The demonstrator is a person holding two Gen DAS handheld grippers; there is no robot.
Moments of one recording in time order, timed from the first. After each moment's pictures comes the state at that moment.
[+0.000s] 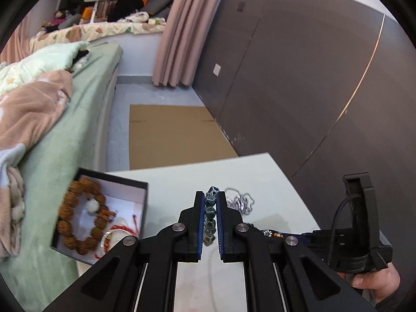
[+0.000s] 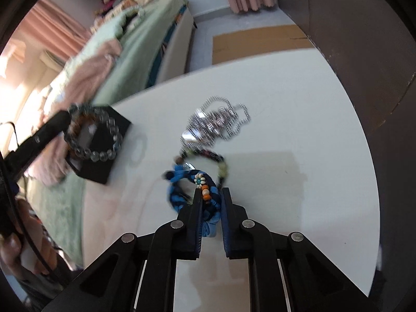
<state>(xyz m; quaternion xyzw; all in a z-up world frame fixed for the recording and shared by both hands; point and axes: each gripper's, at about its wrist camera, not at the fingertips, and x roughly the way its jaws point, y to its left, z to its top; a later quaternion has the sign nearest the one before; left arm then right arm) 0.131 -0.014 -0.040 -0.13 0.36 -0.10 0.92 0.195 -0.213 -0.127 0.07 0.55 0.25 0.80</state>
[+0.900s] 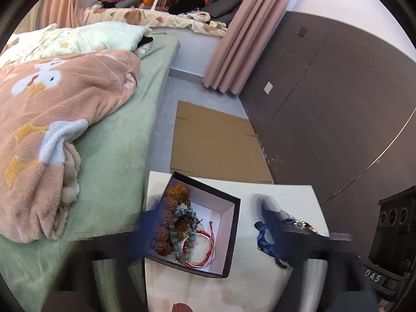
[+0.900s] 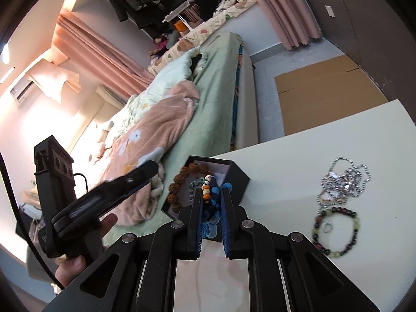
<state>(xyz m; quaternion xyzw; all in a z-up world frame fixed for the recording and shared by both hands) 0.118 0.096 -0.037 -0.22 0.36 0.02 0.91 0.178 -0.120 -0.070 0.19 0.42 0.37 0.80</state>
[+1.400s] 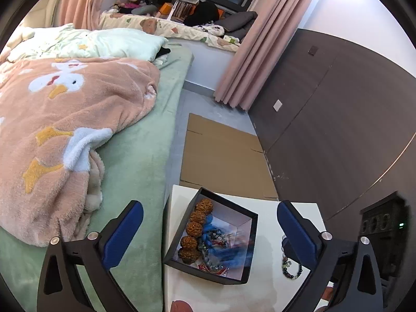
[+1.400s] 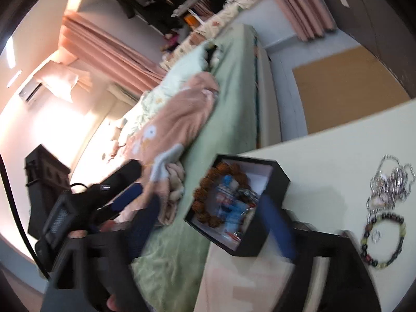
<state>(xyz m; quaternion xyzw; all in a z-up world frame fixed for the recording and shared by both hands) 0.102 0.125 -0.029 -0.24 0.34 0.04 0.91 0.189 -0.073 -0.081 0.21 0.44 0.40 0.78</state>
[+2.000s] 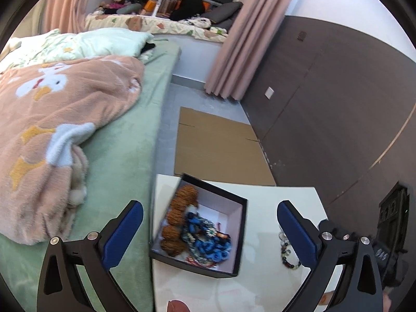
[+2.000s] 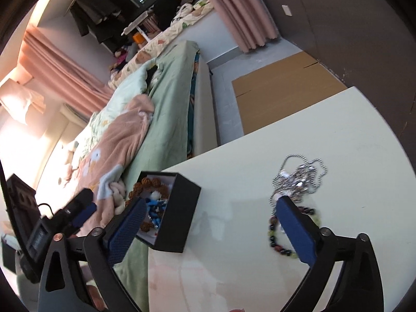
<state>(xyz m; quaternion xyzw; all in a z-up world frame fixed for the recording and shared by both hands) 0.111 0.091 -0.040 -0.20 0.35 0.02 0.91 0.193 -0.157 -0.081 0.20 0.44 0.26 0.83</state>
